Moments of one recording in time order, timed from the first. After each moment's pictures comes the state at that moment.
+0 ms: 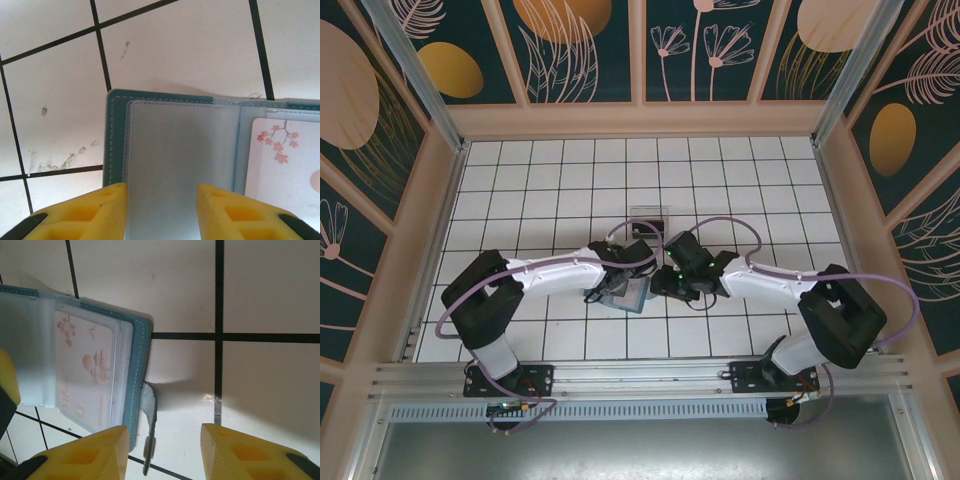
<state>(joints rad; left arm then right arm) -0.96 1.70 1.06 -0.82 -0.45 -0.73 0.82 1.47 0.73 -0.32 -0.22 0.92</state>
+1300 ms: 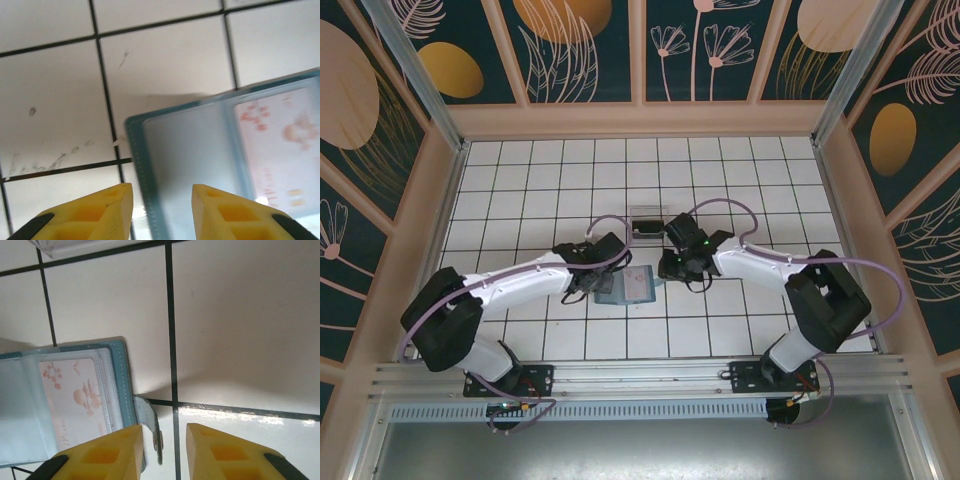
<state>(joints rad) -0.86 1.48 0.94 -0.67 -0.26 -0.68 0.74 1.54 0.92 -0.51 -0.10 0.78</state>
